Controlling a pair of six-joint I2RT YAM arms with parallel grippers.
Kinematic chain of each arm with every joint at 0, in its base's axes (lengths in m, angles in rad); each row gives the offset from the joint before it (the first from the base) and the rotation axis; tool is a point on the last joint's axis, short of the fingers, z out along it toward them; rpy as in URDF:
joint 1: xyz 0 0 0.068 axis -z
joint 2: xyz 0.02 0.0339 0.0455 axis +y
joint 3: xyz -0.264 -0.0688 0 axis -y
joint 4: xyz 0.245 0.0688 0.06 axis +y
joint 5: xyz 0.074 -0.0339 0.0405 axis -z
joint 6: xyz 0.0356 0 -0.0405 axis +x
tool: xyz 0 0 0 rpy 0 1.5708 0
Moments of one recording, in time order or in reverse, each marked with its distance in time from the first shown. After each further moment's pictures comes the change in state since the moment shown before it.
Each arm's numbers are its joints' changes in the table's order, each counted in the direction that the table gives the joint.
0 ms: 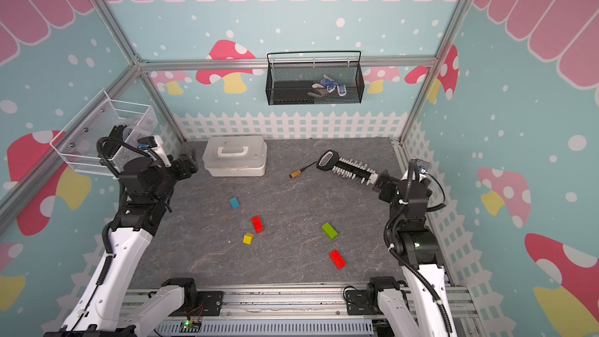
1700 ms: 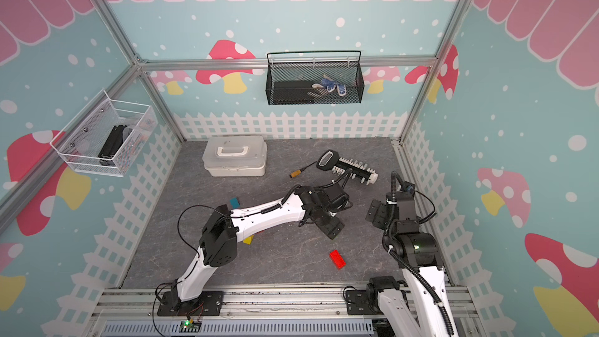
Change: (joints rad) left arm 1.041 1.257 1.001 0.711 0.005 -0.013; right arm -0.034 -0.058 -0.013 0.409 -0.043 0.120
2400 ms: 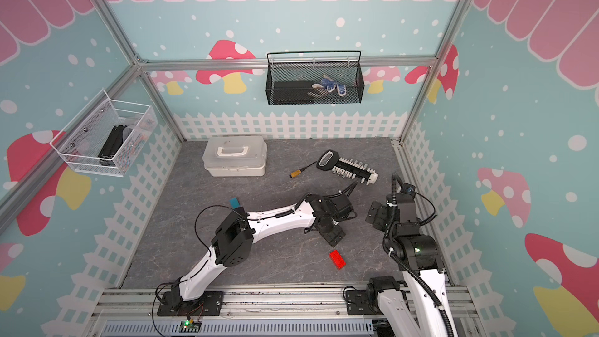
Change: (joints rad) left arm 0.027 0.121 0.023 0.007 -0.039 0.011; right arm 0.000 -0.022 -0.013 0.006 -0.010 -0.002
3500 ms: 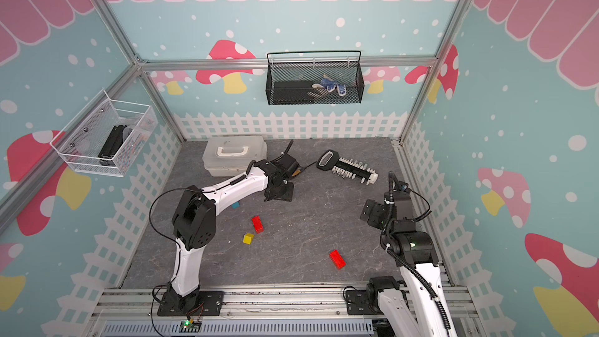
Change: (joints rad) left arm -0.413 -0.269 -0.295 -0.034 -0.071 -0.321; right arm 0.000 0.027 -0.040 -0.088 -0.111 0.004
